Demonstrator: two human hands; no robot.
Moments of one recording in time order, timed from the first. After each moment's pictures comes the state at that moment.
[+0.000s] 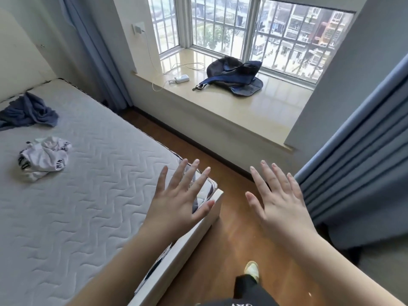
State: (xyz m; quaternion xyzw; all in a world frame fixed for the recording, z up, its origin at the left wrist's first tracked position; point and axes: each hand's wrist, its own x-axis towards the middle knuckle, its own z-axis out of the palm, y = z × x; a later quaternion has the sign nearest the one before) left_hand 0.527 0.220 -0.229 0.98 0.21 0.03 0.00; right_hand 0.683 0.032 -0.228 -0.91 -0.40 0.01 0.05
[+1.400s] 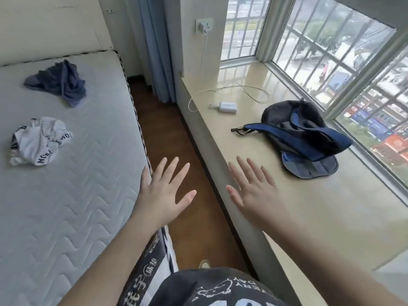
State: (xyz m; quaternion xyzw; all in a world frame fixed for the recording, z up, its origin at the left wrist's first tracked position) left_hand 0.935 0.567 -0.298 0.86 0.51 0.01 0.04; right_hand 1.174 0.486 -0.263 -0.74 -0.67 0.06 0.02
